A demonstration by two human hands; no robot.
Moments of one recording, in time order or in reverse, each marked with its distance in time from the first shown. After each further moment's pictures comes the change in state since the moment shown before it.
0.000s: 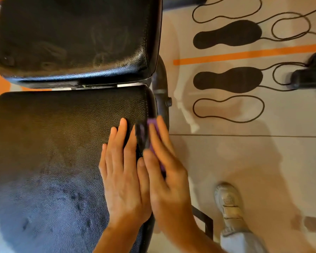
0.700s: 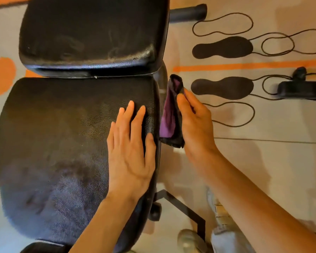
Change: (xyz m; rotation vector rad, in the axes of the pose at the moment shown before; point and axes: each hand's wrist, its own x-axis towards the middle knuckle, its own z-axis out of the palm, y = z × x) left_hand 0.000 0.003 -0.016 -0.038 -0.056 0.036; right_hand 0.051 -0.028 -0.037 -0.113 0.140 0.128
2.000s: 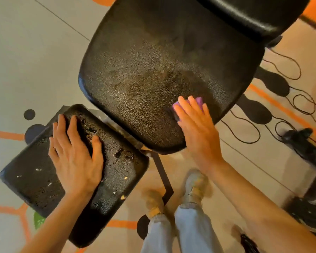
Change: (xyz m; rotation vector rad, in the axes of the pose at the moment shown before) left_hand -0.277 -0.140 -0.047 0.047 0.272 -0.890; right_hand -0.145 0.094 0.035 -1.475 -0.631 -0.970
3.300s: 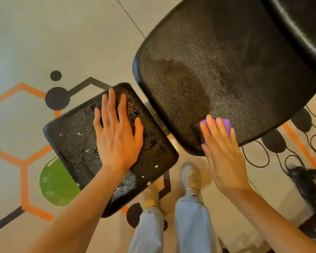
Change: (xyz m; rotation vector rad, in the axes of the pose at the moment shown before) left_hand 0.001 -0.001 0.003 0.075 -0.029 -0.018; right_hand -0.014 -0.029 -0.017 -0.216 -0.304 -0.155
